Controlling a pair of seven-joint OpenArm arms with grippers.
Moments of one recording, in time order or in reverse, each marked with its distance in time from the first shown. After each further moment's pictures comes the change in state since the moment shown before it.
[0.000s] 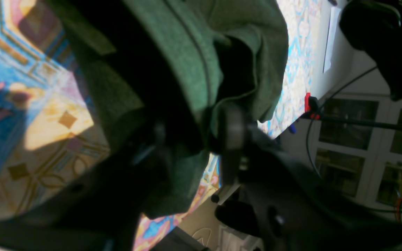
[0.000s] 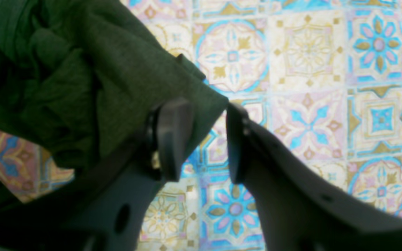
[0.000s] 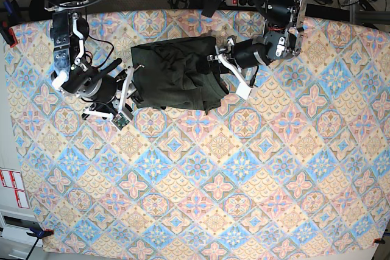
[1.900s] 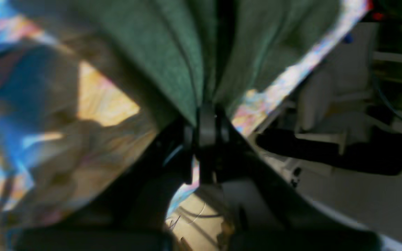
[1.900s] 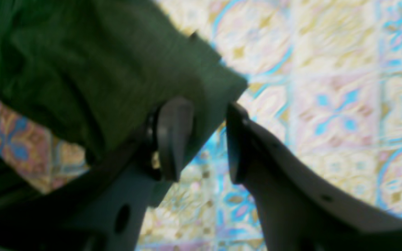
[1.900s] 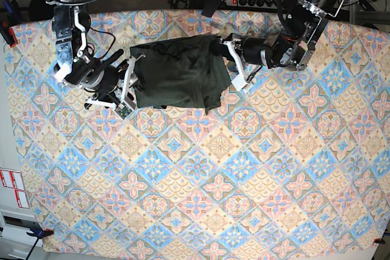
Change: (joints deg) left arm -7.6 -18.0 20.0 -4.7 -6.1 -0.4 2.5; right arm -3.1 0.0 -1.3 0.0 -0.2 0.0 -0.7
